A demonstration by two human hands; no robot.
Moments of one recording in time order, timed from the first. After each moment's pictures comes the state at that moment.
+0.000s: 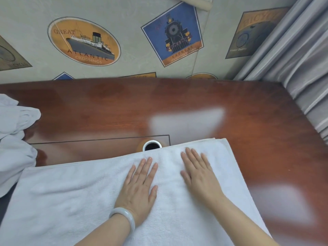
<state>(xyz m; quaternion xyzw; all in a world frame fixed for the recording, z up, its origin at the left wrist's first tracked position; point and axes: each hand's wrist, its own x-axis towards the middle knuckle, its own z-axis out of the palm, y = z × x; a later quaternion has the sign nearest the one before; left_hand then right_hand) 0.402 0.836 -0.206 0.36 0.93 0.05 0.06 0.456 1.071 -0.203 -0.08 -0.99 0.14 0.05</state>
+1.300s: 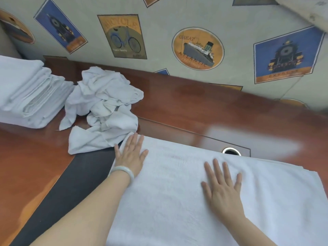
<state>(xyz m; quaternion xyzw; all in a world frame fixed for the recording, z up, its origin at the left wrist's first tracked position) 0.325 0.604 -0.196 0.02 0.99 0.04 0.13 0.434 0.914 -0.215 -0.02 -1.00 0.05 -0.06</state>
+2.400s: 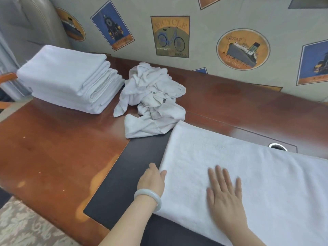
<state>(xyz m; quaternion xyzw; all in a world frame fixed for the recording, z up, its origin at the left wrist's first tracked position) 0.455 0.523 -0.147 -0.18 0.94 0.24 0.18 0.496 0.758 -0.215 0.03 -1.00 0.07 -0.03</state>
